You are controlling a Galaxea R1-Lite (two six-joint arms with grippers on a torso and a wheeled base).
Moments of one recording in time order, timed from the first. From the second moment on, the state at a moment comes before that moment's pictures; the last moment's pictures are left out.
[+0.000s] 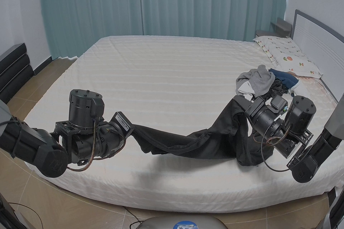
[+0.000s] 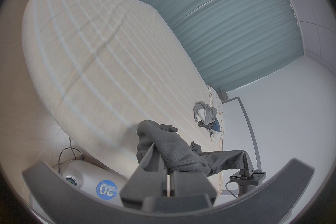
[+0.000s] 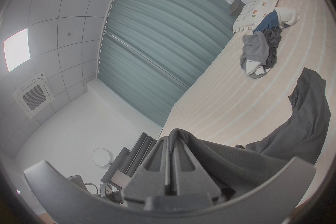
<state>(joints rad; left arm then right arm) -0.49 1.77 -0.71 -0.58 0.03 -1.10 0.46 1.95 -0.52 -1.51 -0.02 0.90</state>
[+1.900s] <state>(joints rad) -0.50 1.47 -1.03 -0.20 0.03 -1.04 0.39 1.25 -1.07 -0.60 0.04 0.81</state>
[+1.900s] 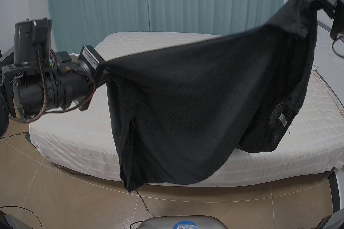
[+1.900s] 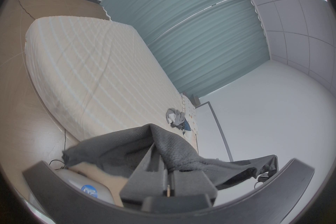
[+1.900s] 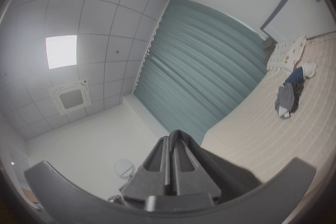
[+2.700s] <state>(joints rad) -0.37 1.92 -1.53 -0.05 -0.01 -1.05 0.16 1.85 -1.61 -0.67 0.07 0.78</state>
